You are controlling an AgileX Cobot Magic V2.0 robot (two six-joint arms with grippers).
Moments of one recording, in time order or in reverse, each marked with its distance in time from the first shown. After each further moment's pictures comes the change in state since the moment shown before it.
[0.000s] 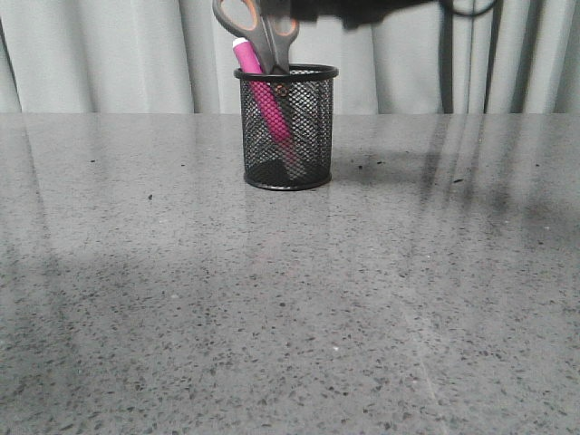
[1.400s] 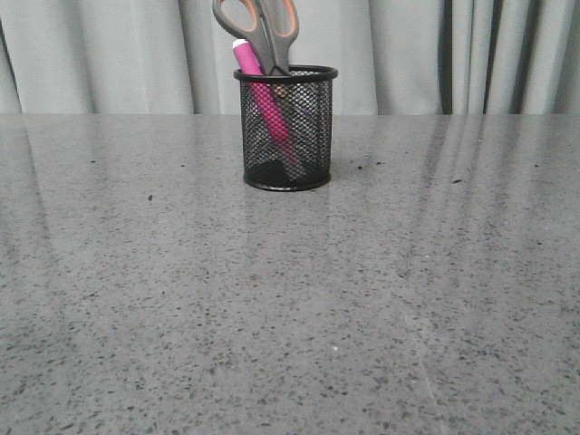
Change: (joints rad) left arm 0.000 -0.460 0.461 0.073 -0.276 -0.032; right arm 0.002 -1.366 0.559 -0.113 0.787 0.008
